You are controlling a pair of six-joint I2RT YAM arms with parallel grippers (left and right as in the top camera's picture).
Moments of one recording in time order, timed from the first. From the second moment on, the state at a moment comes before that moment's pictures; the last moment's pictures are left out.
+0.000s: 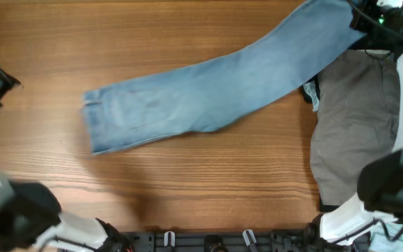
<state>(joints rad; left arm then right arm) 0.65 1.75 1.97 -1.45 0.29 -0.18 -0.24 1.82 1.82 -0.69 -0.36 0.04</state>
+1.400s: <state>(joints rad) 0.65 1.55 1.97 -1.50 0.31 -0.19 0.70 2.11 1.81 -0.64 -0.35 0.15</state>
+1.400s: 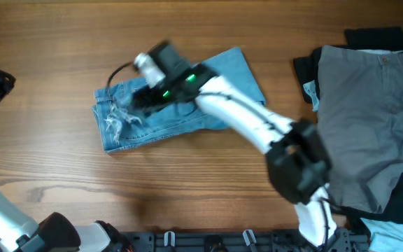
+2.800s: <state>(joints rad) 0.43 1.63 1.80 -1.47 0.31 -0.19 0.49 1.86 1.67 -0.63 -0.45 0.24</state>
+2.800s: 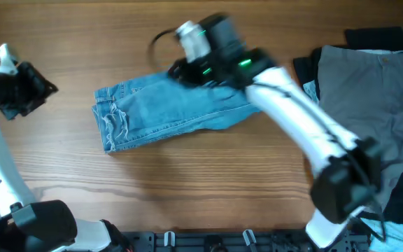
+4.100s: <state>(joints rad) -0.04 1.99 1.26 -0.81 0.41 -0.25 0.05 2.20 1.68 -0.90 -0.56 -0.14</state>
